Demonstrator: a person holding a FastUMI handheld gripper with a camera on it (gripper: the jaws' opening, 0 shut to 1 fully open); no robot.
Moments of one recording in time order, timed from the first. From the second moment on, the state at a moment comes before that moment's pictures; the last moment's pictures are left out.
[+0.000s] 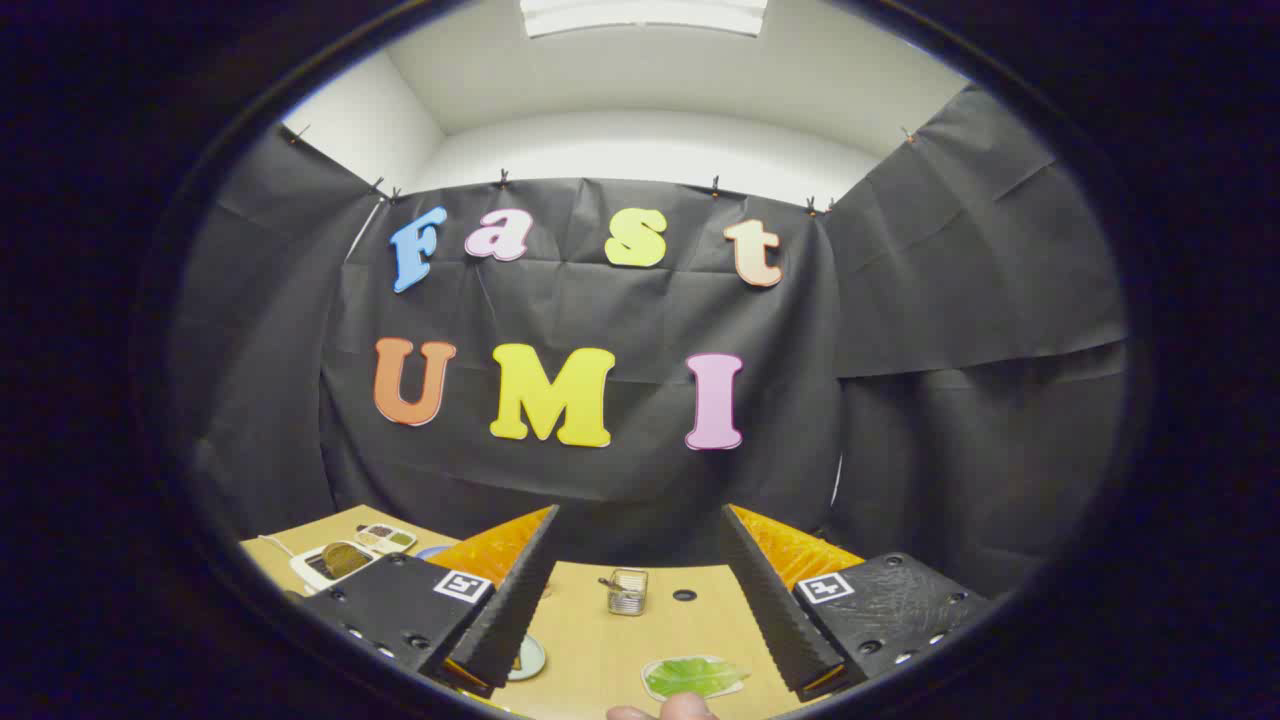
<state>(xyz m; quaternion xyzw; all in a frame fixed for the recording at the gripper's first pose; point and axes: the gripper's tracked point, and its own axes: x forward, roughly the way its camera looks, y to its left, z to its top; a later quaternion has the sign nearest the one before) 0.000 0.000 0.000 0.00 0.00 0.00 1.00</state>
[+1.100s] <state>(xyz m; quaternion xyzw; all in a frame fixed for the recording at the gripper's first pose) 0.019 -0.012 -0.031 0.00 0.04 0.01 1.00</state>
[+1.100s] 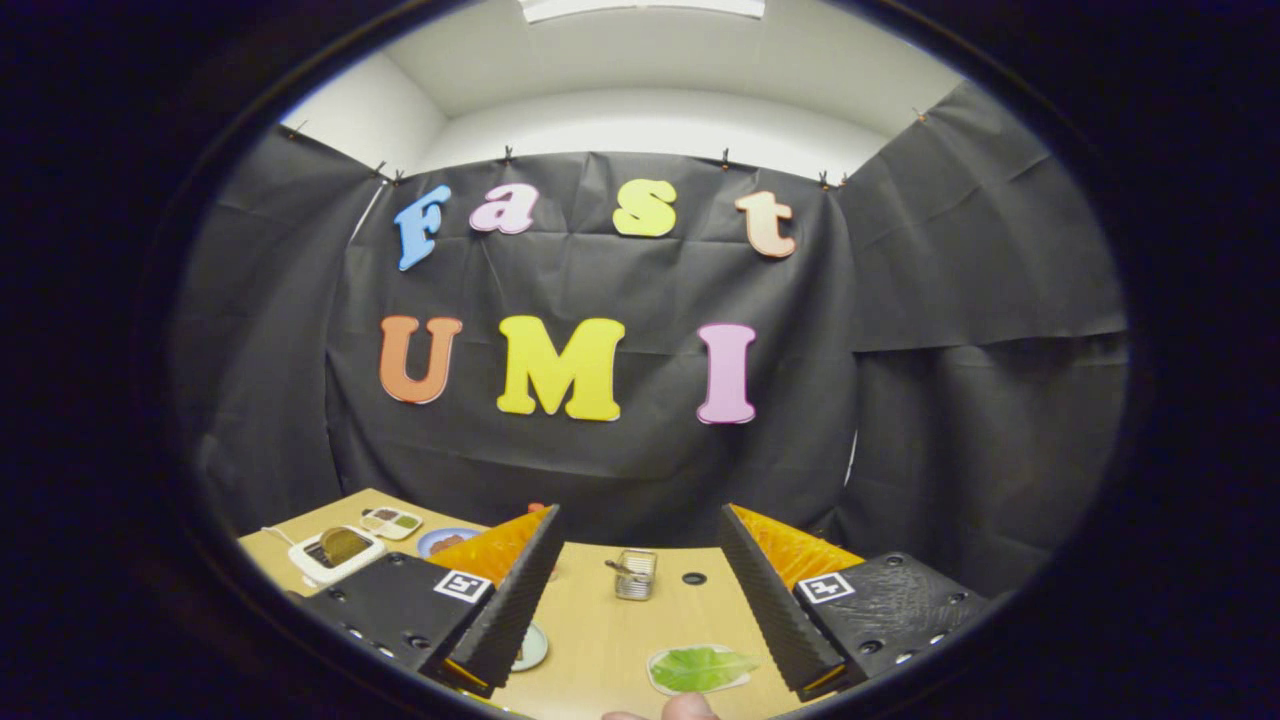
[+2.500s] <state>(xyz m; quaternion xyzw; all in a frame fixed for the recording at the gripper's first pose) 0.087 -0.169 -0.390 0.05 0.34 0.00 0.94</state>
